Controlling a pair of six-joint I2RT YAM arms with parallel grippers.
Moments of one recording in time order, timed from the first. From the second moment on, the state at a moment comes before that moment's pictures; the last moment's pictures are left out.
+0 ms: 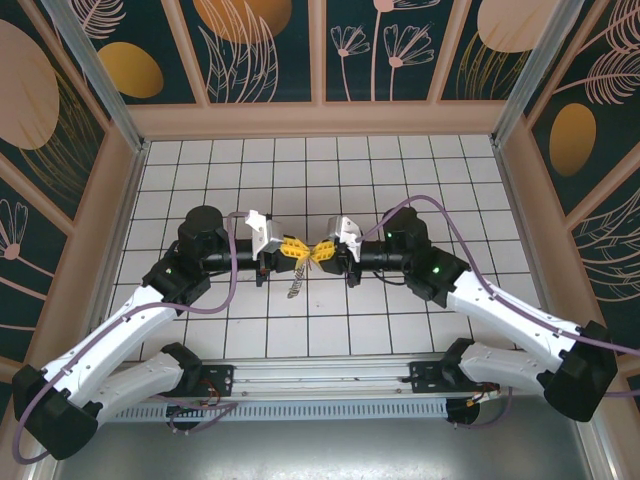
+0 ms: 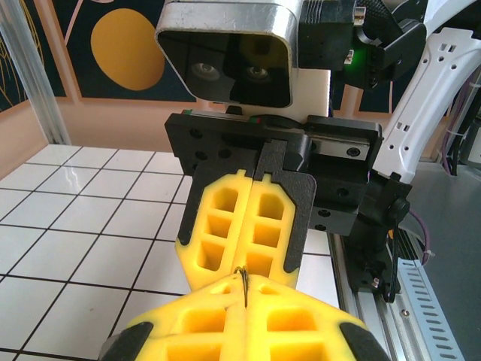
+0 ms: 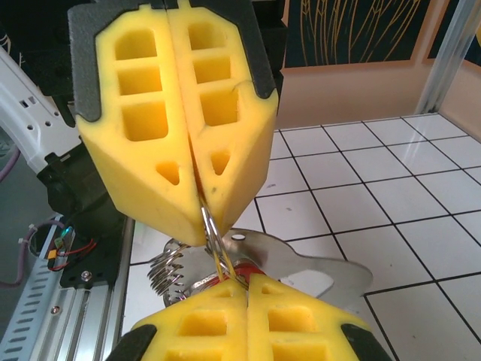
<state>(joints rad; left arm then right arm) -0.63 0.94 0.80 -0.06 0.83 0.13 0.82 1.07 0.82 -0.02 -0.61 -0.19</state>
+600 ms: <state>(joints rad) -0.62 0.93 0.80 -0.03 0.87 0.12 0.82 1.09 0.82 0.05 -0.69 -0.17</state>
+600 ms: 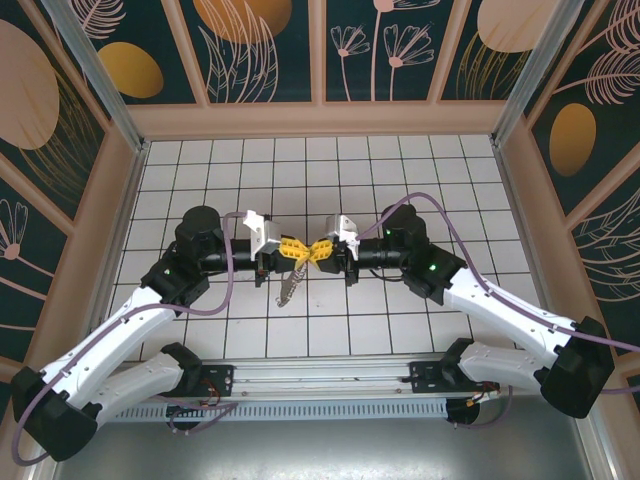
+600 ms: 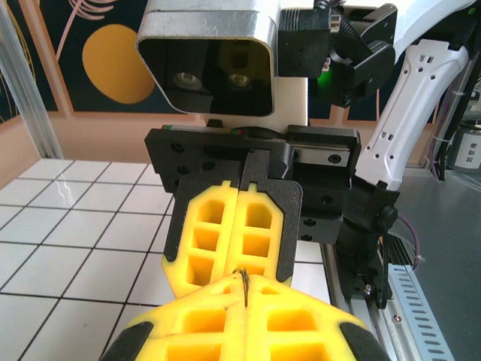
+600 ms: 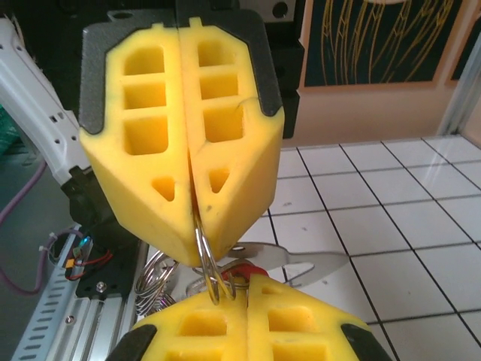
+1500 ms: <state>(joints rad) -0.62 0.92 0.80 -0.01 0.90 0.10 0.82 1.09 0.83 0.07 -0.75 -0.15</state>
